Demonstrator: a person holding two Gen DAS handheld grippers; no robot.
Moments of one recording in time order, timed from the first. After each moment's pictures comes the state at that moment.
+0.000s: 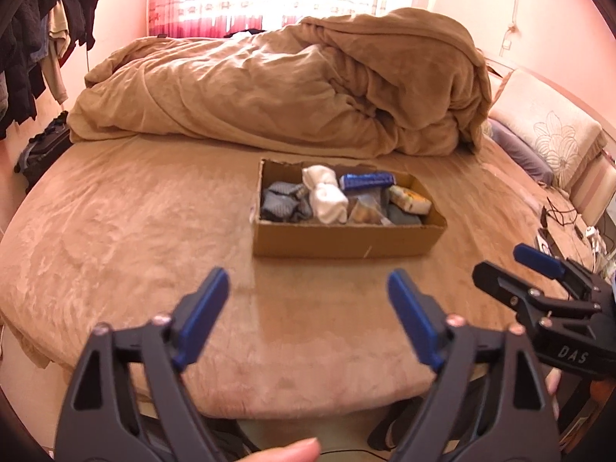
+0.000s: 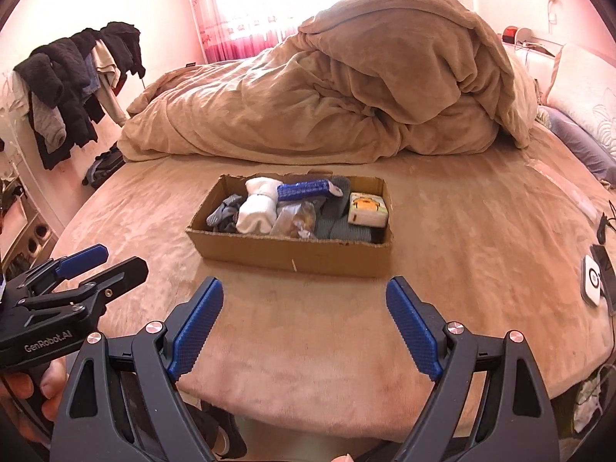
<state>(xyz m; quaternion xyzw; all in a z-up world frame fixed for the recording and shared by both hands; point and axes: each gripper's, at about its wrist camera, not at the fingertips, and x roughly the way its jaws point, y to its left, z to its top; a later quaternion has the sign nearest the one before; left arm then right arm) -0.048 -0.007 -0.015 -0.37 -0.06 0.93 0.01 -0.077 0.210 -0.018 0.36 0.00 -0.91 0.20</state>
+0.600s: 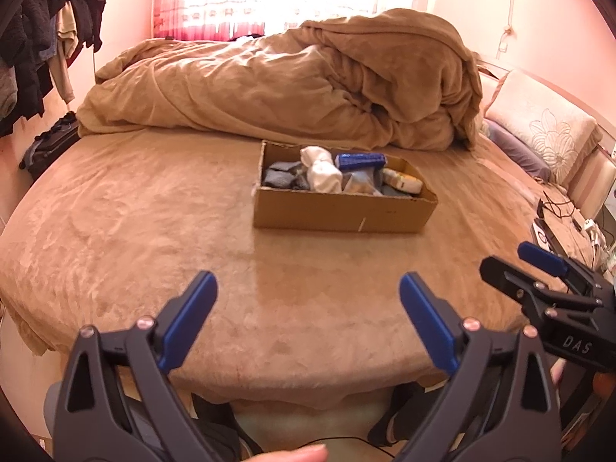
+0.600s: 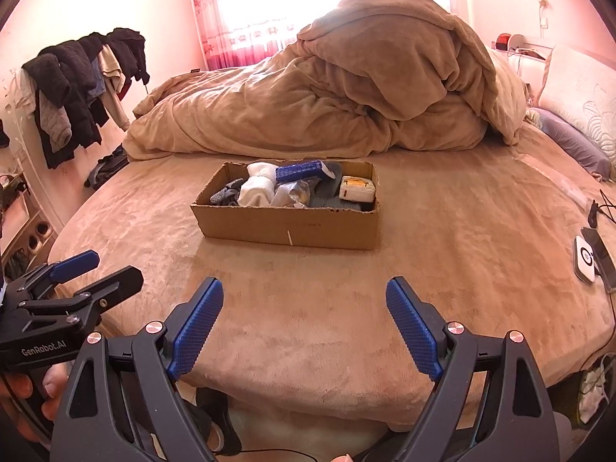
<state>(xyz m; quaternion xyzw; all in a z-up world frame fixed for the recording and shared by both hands) -0.002 -0.001 -0.032 -0.35 -0.06 0.93 0.01 -0.034 0.230 -0.035 0.34 0.00 -0.92 0.20</state>
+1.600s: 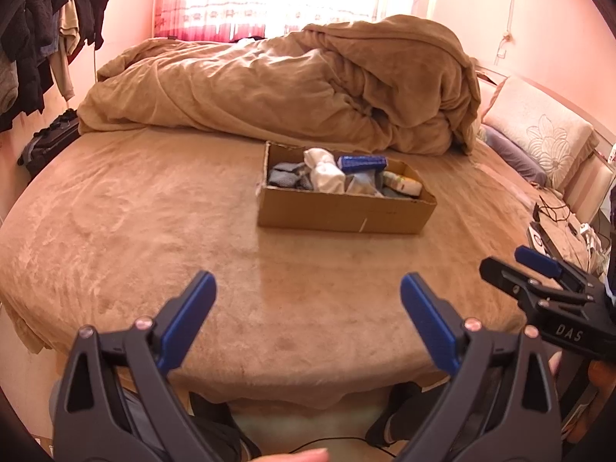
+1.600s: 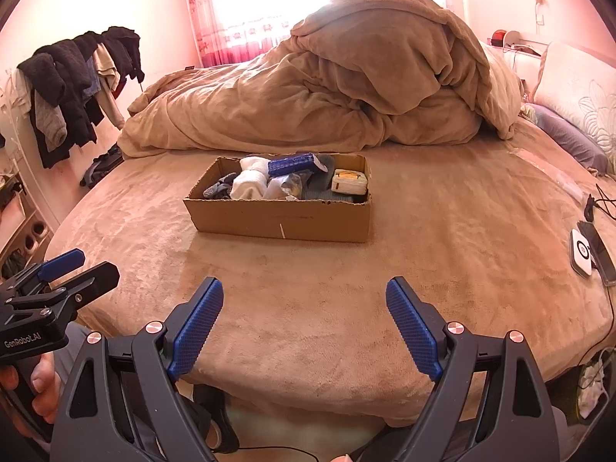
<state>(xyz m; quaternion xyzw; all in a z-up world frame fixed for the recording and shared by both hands) 0.006 -0.010 -0.032 -0.35 -0.07 0.93 0.01 -0.033 0.234 -0.040 0.35 0.00 -0.92 0.19</state>
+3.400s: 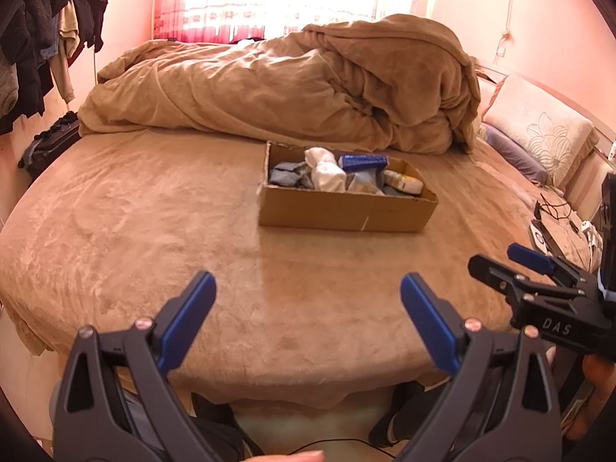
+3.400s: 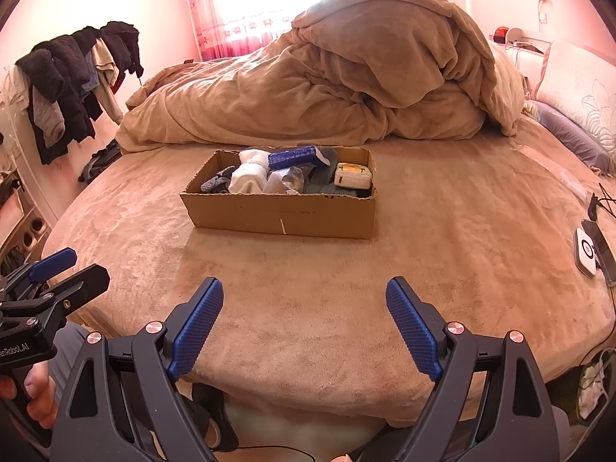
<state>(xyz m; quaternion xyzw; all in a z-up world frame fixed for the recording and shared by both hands) 0.006 -0.008 -0.034 -0.35 -0.06 0.94 0.01 -0.041 0.228 -0.046 0.36 0.00 -0.91 0.19</state>
